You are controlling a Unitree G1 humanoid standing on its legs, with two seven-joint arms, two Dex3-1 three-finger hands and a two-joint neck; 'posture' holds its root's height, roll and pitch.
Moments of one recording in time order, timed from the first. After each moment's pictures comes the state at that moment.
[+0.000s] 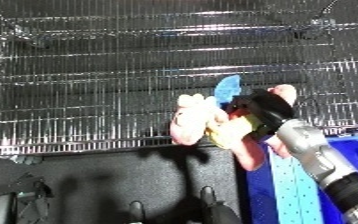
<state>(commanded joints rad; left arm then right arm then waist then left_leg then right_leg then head) -0.02 0.47 -0.07 -0.01 -0.33 -0.17 0.16 -0.61 -0.67 0.46 0.57 -0.37 -0.05 0.03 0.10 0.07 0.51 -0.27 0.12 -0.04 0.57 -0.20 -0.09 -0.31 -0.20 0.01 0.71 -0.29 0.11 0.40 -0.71</state>
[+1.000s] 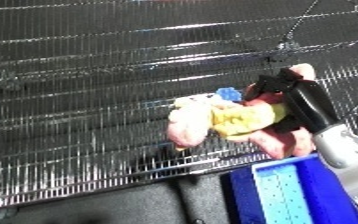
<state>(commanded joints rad) 0.01 0.50 -0.02 -0.03 -0.32 -0.11 0.15 -0.41 -0.85 0.04 0.10 -0.22 -0.04 -0.09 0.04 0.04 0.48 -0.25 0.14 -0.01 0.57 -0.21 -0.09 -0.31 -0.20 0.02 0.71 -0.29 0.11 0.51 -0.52</state>
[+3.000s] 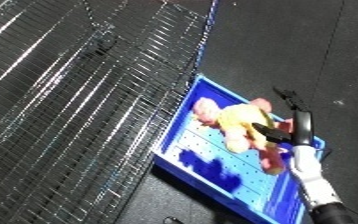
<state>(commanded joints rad) 0.00 0.48 -0.09 -0.01 -0.28 -0.14 0.11 0.05 -0.62 -0.63 0.39 0.16 -0.17 -0.37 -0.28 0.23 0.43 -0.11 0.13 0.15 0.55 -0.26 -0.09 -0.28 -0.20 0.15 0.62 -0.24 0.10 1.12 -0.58</state>
